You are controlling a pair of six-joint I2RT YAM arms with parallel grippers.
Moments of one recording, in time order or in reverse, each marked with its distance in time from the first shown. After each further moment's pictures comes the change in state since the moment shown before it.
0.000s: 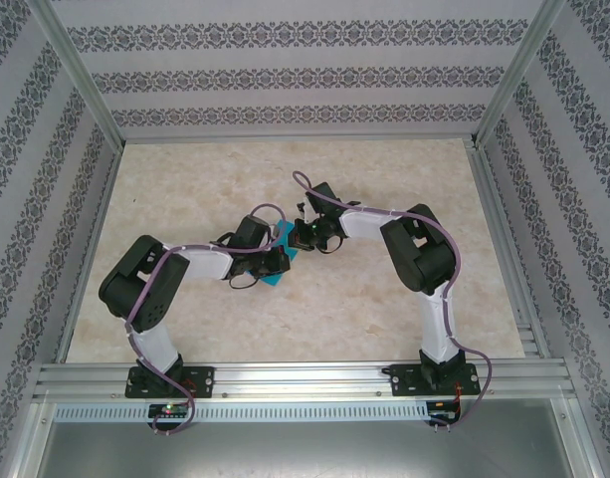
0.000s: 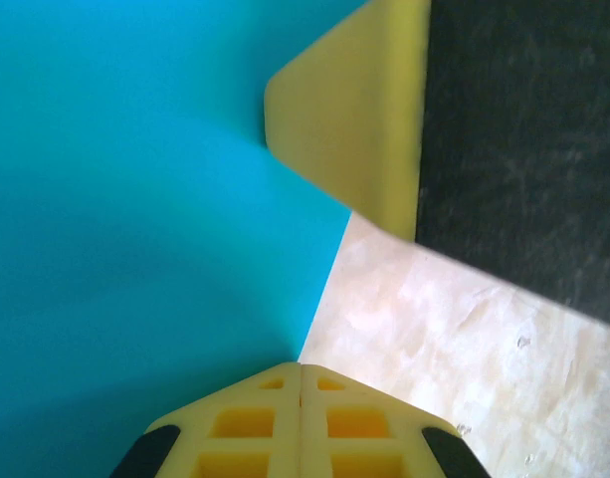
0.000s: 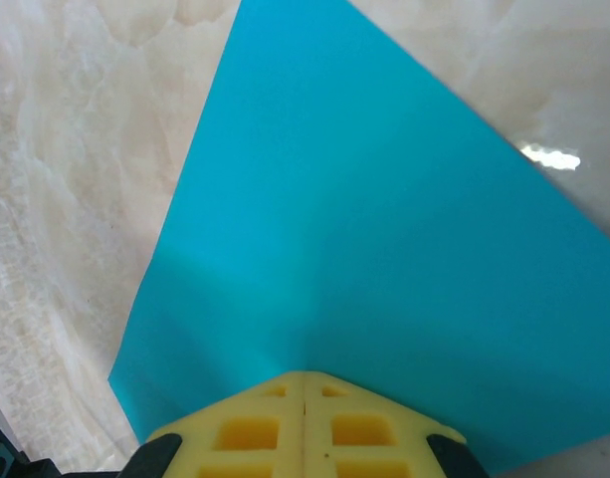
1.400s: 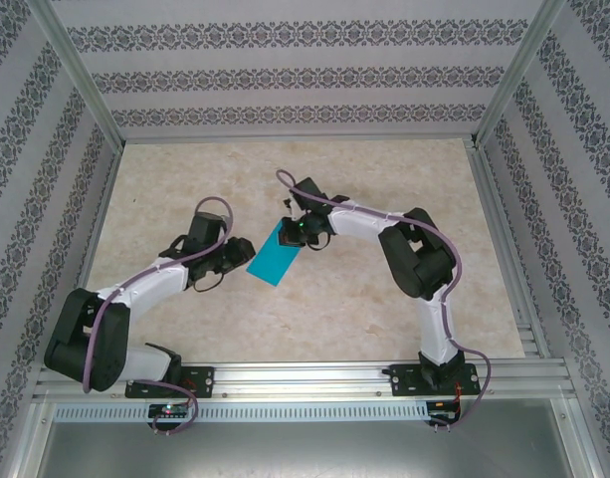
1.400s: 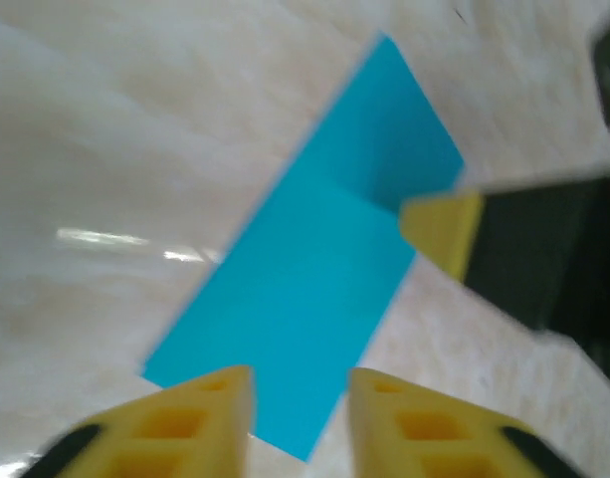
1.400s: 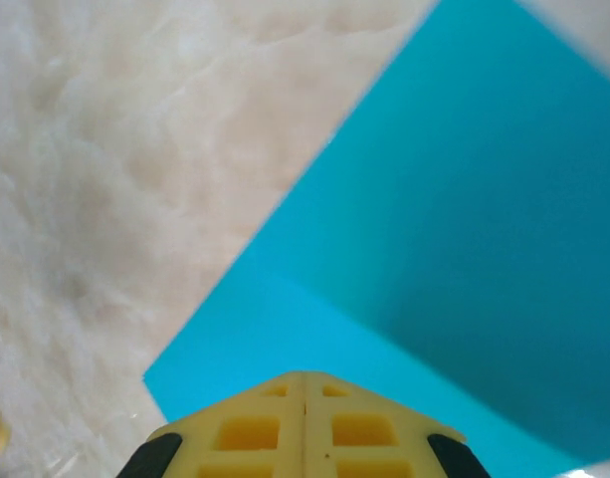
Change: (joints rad) left arm 0.231 -0.406 -0.133 -0.217 -0.109 -0.098; right arm 0.112 -0.024 0.121 -0.132 0.140 -0.051
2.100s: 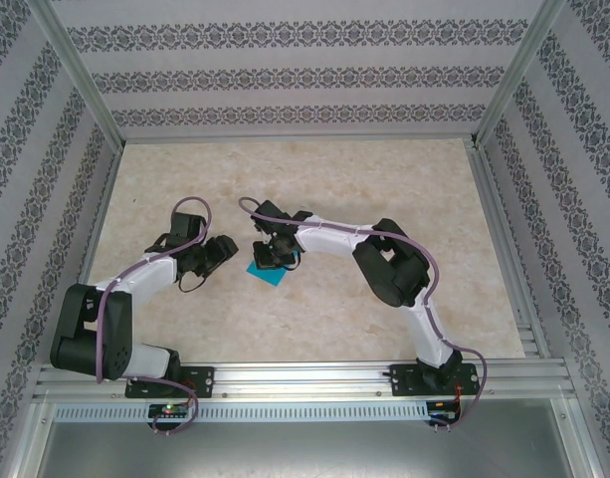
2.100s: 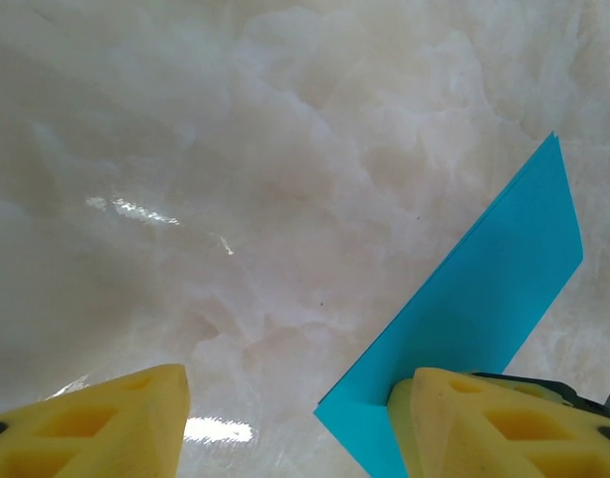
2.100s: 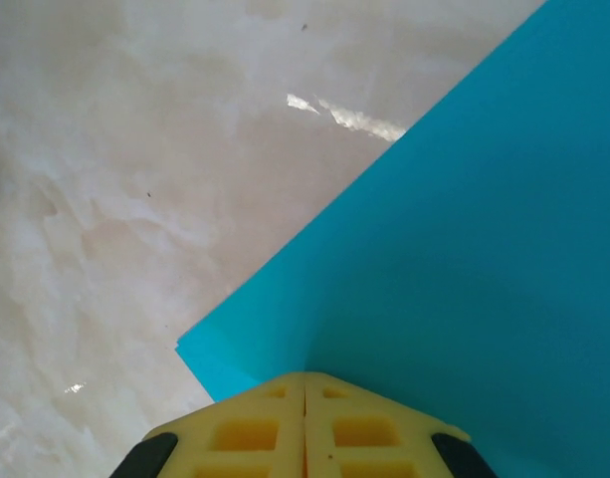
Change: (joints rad) left arm 0.156 0.040 0.000 -0.080 0.006 0.010; right arm 0.178 0.098 0.122 -0.140 0.126 0.055
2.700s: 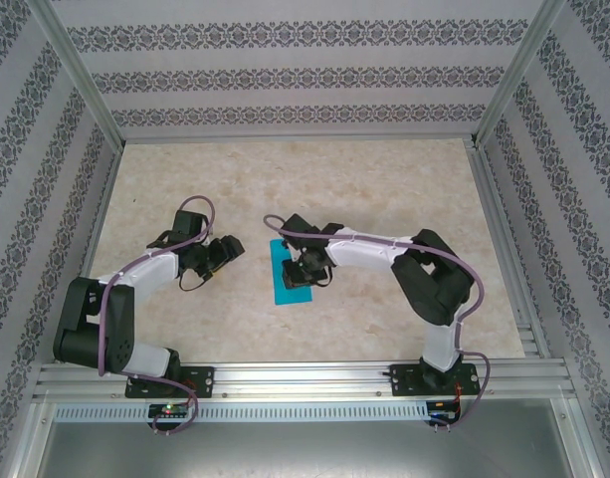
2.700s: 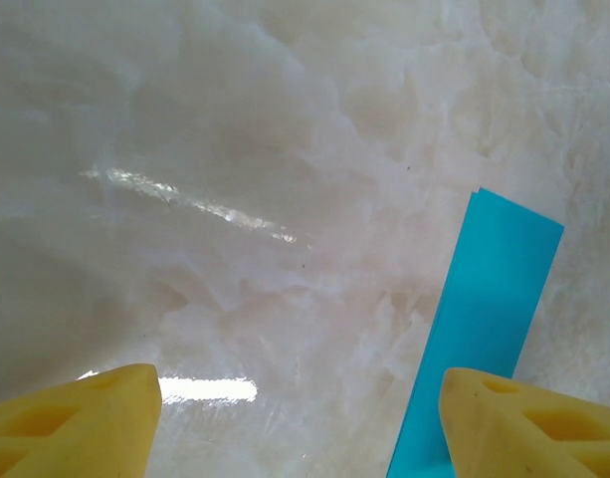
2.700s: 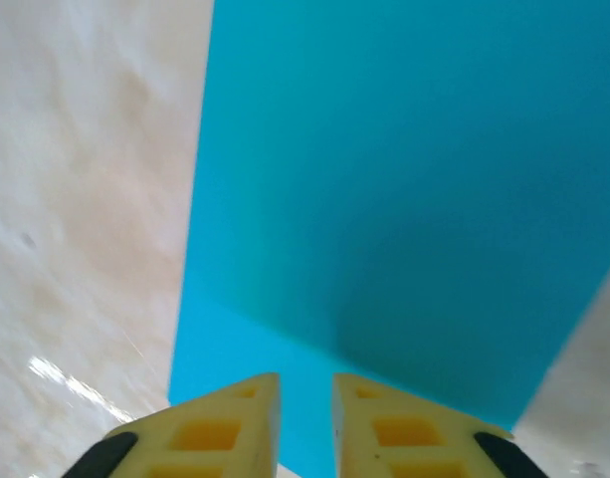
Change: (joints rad) left arm -0.007 0.040 0.034 -0.049 0.087 0.052; right arm -0.024 -0.314 -0.360 -0.027 0.034 -0.073
